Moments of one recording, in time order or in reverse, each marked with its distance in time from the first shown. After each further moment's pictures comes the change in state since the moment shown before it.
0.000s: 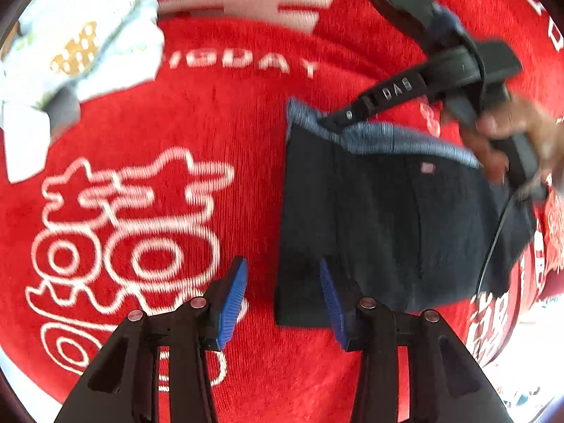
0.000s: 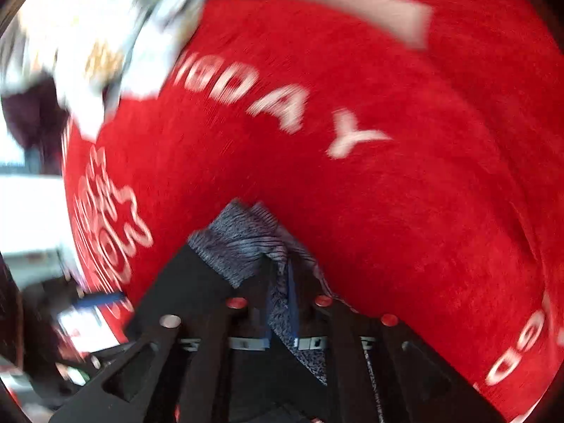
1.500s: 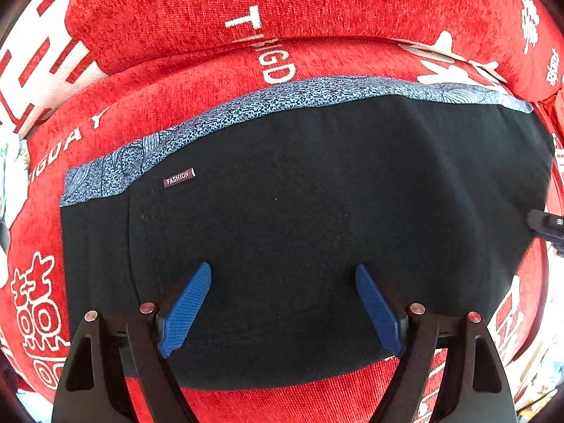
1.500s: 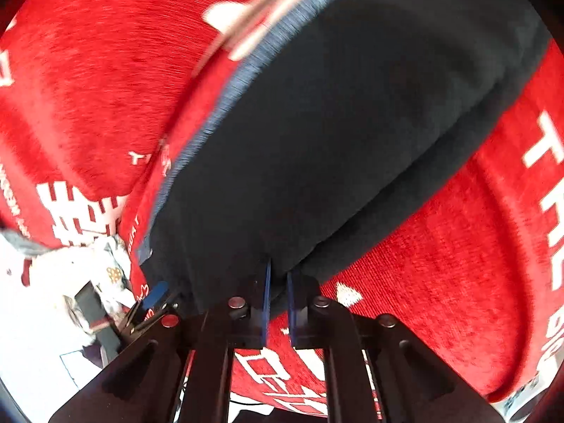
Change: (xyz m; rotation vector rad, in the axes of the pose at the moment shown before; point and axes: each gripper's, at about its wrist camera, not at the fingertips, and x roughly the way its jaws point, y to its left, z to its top) left arm 0.073 -0.215 -0.009 0.325 0.083 0.143; right arm -0.143 -0.168 -0.437 1.089 -0.529 0.198
